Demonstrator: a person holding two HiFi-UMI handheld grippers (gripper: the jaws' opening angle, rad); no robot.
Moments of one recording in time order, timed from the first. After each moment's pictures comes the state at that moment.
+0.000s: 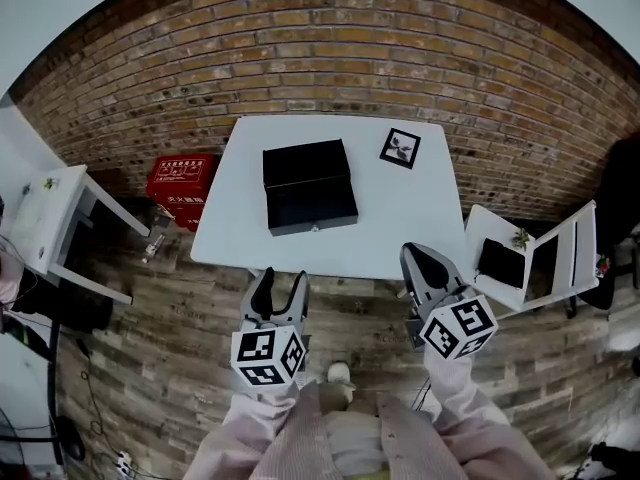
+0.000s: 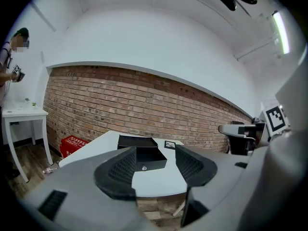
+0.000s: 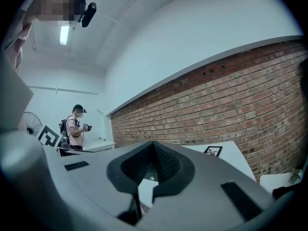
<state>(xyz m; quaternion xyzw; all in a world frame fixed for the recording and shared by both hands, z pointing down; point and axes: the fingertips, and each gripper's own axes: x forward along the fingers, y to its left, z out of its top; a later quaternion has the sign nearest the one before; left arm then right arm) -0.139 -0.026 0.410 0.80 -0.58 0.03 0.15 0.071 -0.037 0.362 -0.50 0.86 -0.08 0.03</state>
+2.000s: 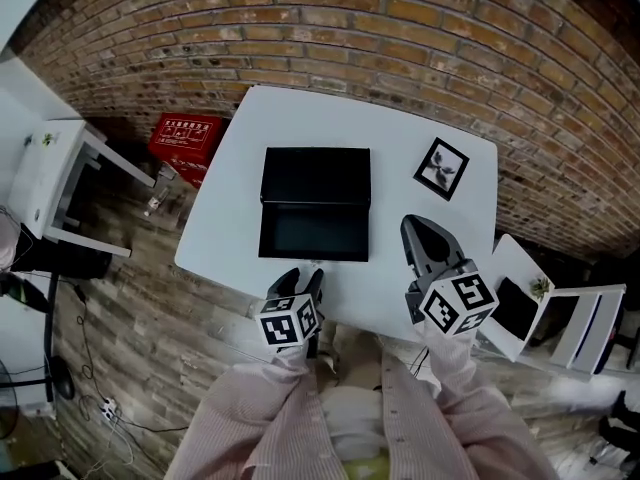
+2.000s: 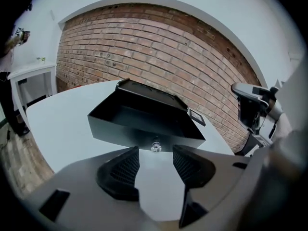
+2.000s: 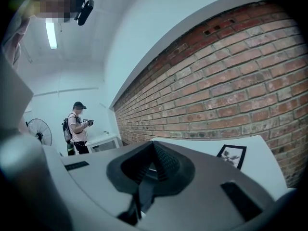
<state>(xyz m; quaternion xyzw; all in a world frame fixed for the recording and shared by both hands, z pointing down) -0.102 -0.185 0.593 0.69 -0.60 0.13 0.38 0.070 -0.274 0.422 -0.42 0.90 -0.14 -0.02</state>
